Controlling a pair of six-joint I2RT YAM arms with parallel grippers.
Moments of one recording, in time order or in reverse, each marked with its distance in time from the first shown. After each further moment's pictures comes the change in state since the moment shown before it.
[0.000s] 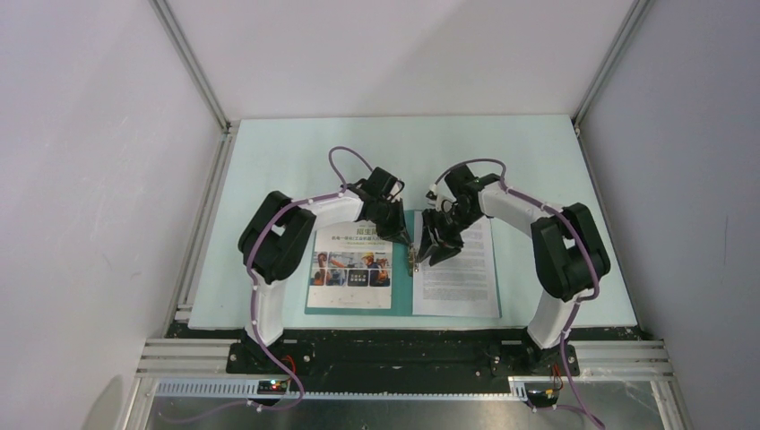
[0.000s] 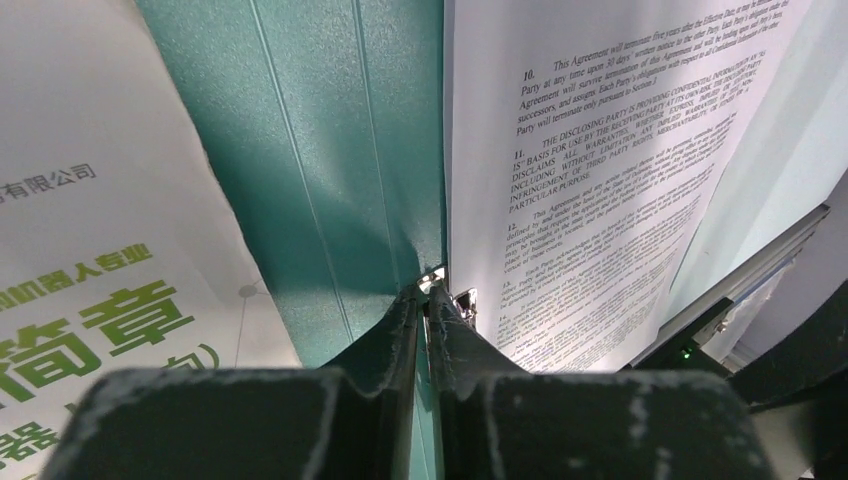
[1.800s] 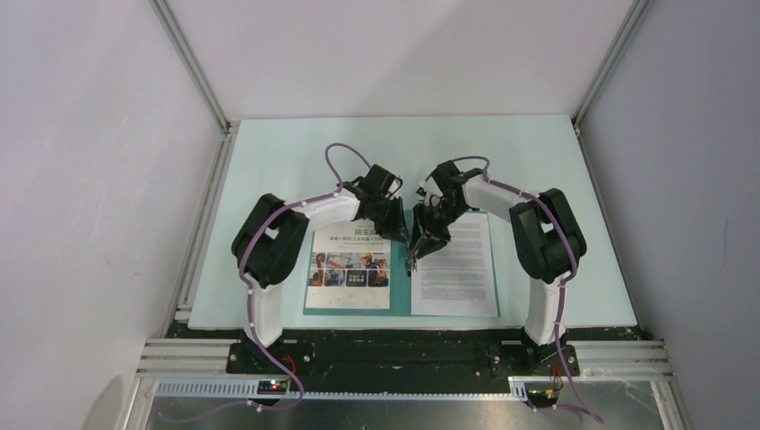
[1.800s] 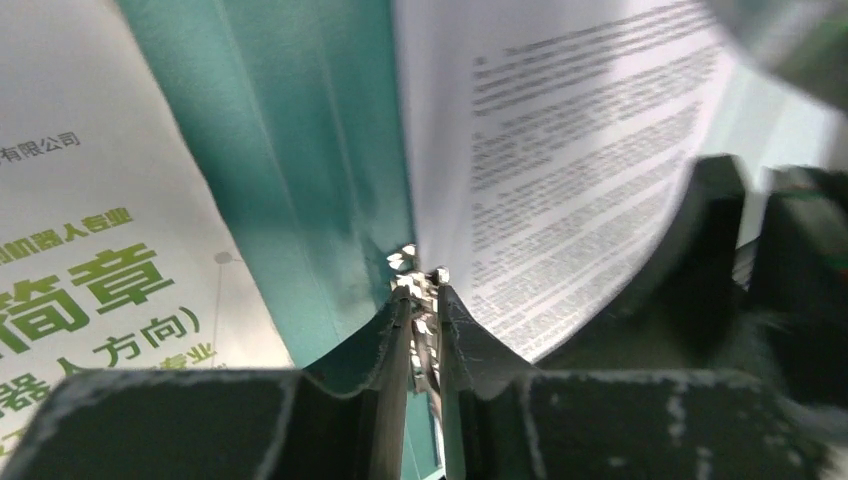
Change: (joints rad) left arm 0.001 -0.072 -0.009 -0.014 -0.013 0.007; right arm 0.026 0.184 0.143 0.037 -0.007 0.082
